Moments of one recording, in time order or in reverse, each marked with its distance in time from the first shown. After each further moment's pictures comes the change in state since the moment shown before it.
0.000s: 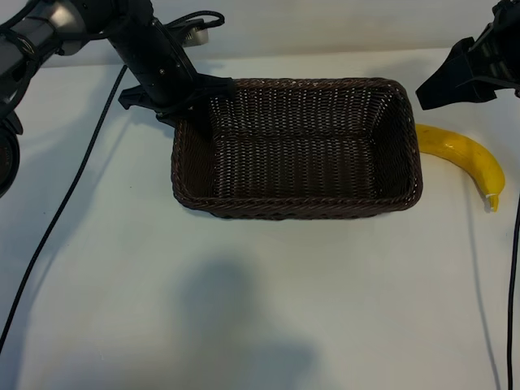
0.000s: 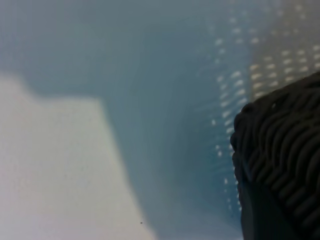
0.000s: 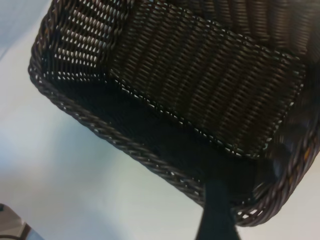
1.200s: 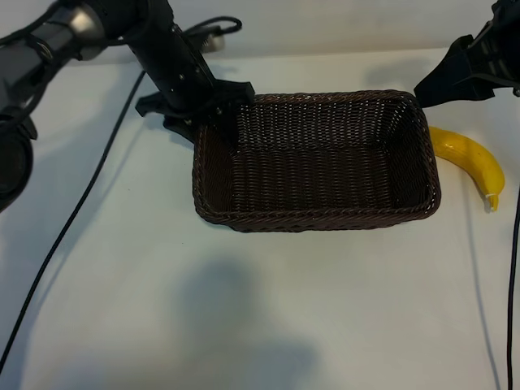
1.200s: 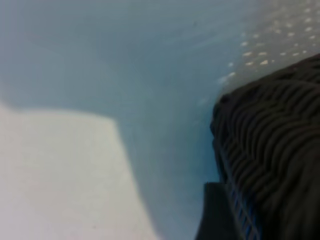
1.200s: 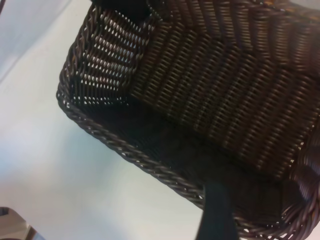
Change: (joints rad) left arm -0.047 -0.006 -0.004 0.008 0.000 -0.059; right arm 0.000 0.000 0.000 0.016 -0.005 0.000
